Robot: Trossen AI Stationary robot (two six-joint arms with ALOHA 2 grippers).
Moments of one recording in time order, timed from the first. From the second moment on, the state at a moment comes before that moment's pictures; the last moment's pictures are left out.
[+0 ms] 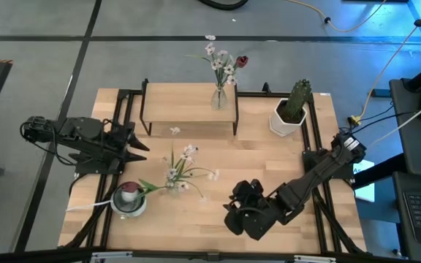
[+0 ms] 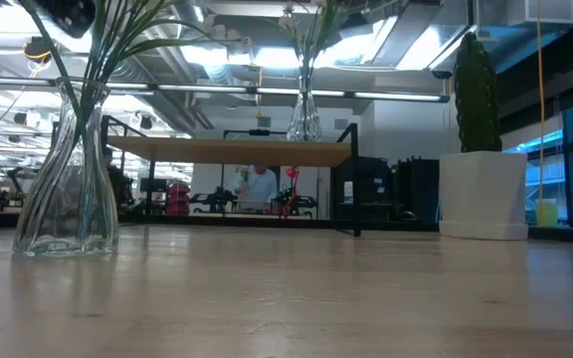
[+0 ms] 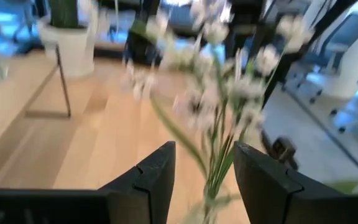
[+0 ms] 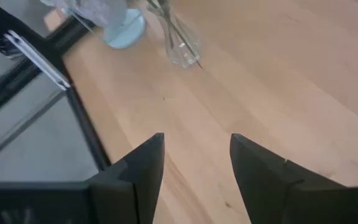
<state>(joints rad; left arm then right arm) -0.21 0.37 0.67 -0.58 -0.03 -0.25 0.65 1.80 1.64 -0.83 0.58 1.25</state>
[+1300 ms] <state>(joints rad) -0.21 0.72 0.64 -0.65 0.09 -0.05 0.63 1.82 1.63 -0.80 0.58 1.24</state>
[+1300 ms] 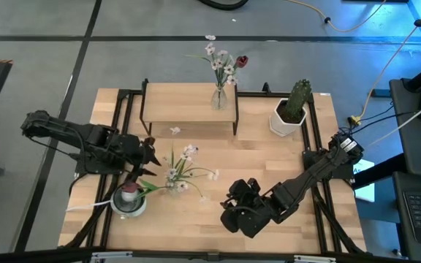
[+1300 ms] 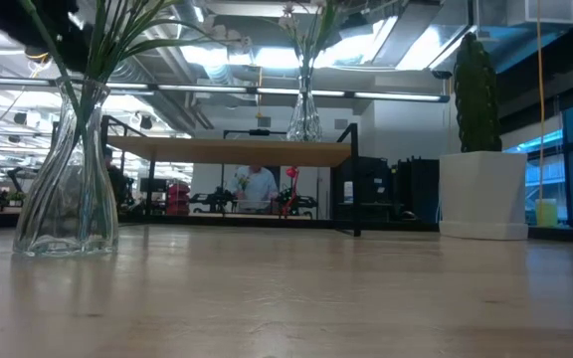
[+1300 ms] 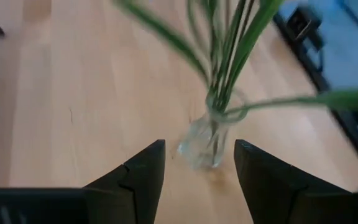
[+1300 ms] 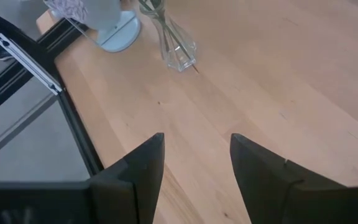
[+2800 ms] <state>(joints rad) -0.22 1.08 0.56 -0.22 0.27 0.03 0.63 1.82 1.63 -0.80 0.58 1.22</state>
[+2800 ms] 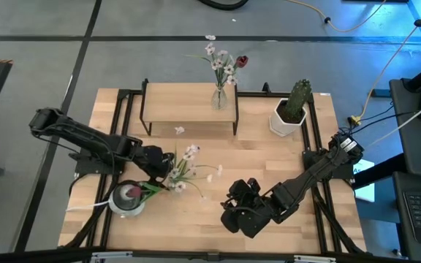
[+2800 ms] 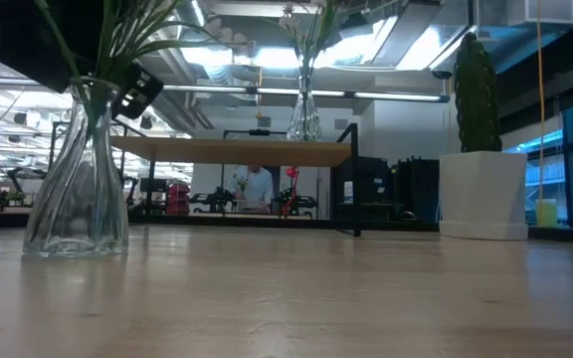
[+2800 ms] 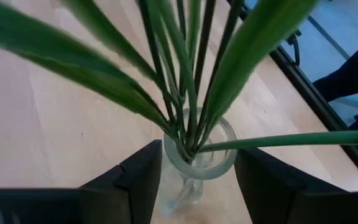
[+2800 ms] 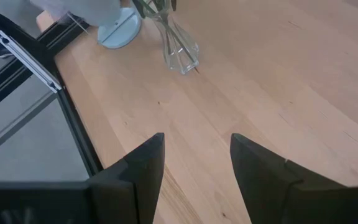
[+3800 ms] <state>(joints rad) -0.23 1.19 0.56 -0.08 0.26 0.00 0.63 1.82 1.63 -0.80 0.58 1.18</state>
